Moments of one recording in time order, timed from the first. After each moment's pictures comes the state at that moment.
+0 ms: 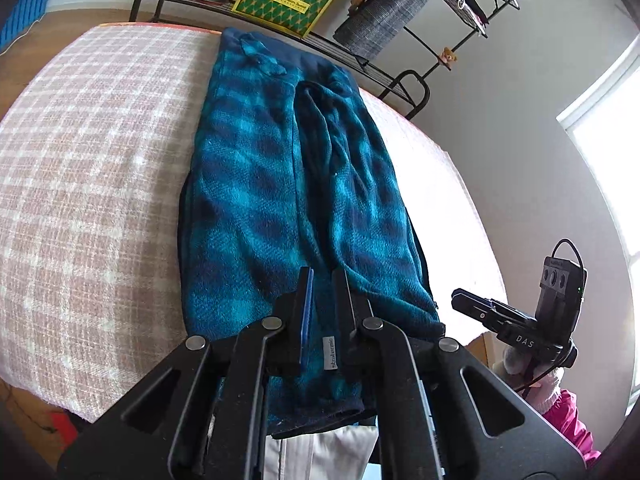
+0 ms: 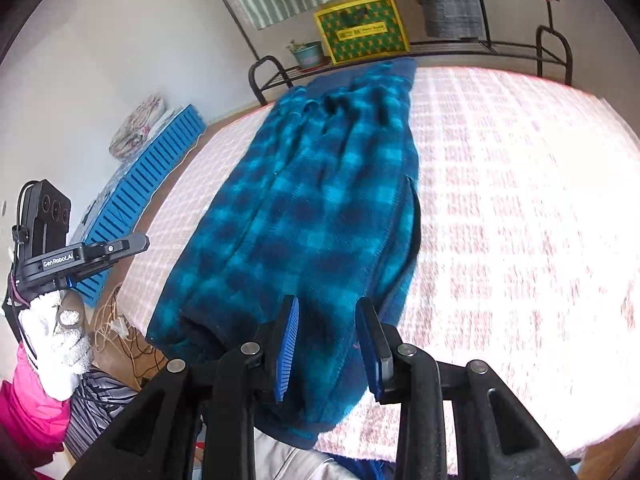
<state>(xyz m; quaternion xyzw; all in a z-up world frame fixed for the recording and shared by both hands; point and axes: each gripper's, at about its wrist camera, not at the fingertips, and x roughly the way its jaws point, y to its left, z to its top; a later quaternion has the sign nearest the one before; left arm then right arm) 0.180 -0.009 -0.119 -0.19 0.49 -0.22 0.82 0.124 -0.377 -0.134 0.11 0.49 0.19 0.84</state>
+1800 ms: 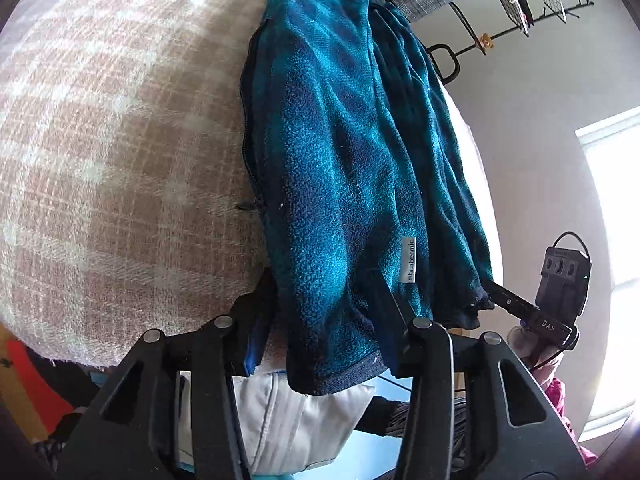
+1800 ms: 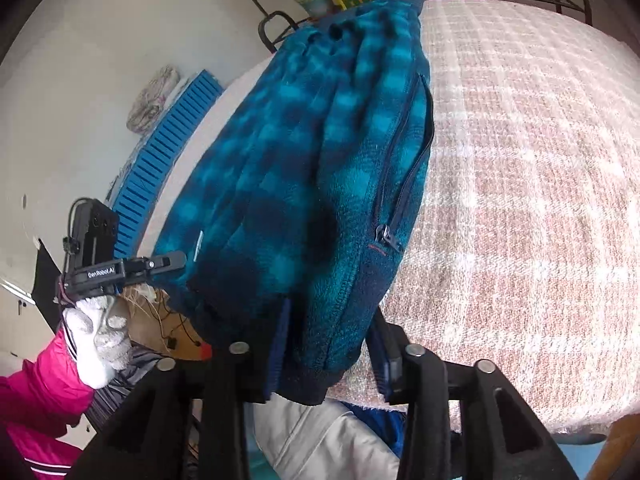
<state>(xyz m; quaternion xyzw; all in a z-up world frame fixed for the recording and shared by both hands) 0.125 0.029 -0.216 -0.28 0.57 -0.21 0.75 0.135 -0.371 -0.181 0.15 0.54 0.24 0.79</state>
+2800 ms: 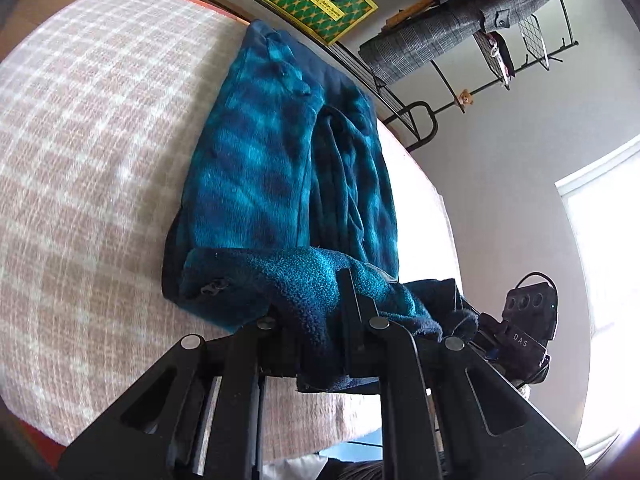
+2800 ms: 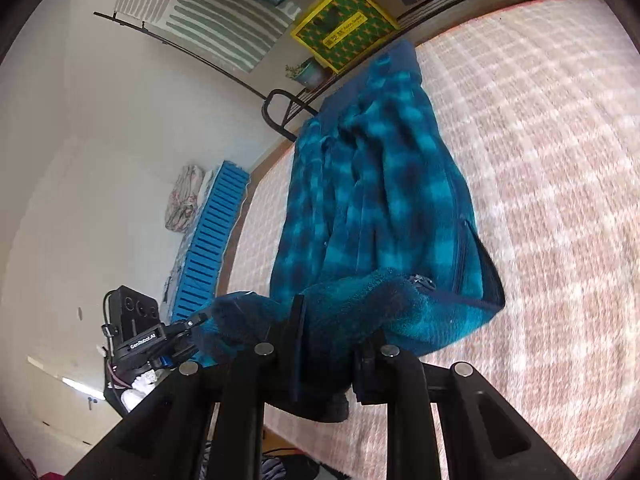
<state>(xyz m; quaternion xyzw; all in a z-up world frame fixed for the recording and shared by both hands) 0.244 0.019 -0.132 -0.31 0.49 -0.20 0.79 0.234 -0.369 -0.143 0.31 0.47 0.23 0.79</state>
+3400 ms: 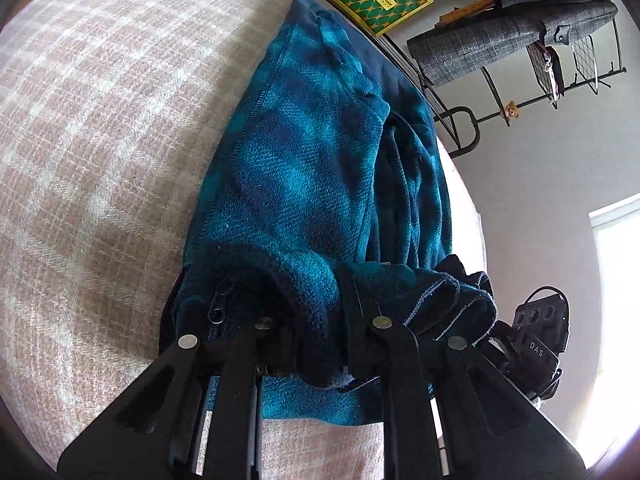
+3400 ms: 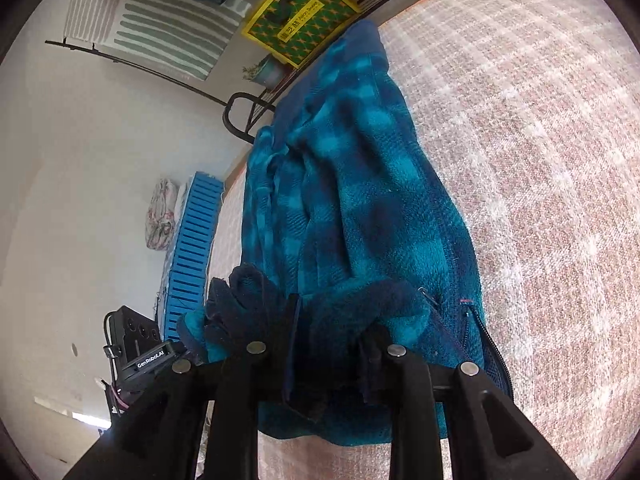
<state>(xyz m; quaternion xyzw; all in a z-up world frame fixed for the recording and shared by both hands) 0.321 0.013 -0.194 -0.33 0.54 -0.15 0.76 0.311 -0.383 -0.189 0.36 0.51 0.20 0.76</state>
